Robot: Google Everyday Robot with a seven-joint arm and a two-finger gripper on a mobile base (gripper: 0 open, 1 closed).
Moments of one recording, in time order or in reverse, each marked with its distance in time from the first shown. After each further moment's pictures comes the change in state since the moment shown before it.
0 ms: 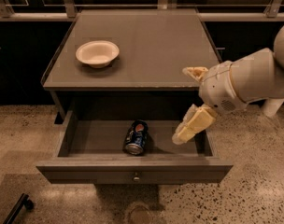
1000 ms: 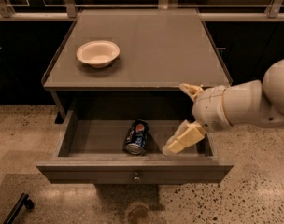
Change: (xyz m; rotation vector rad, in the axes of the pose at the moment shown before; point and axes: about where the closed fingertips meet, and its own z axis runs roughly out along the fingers) arm 0.019 0.014 0.039 0.027 -0.111 0.075
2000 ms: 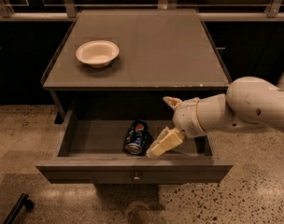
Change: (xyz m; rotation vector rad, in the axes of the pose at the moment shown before) arm 0.028 -0.002 0.078 -0.067 -0.027 0.079
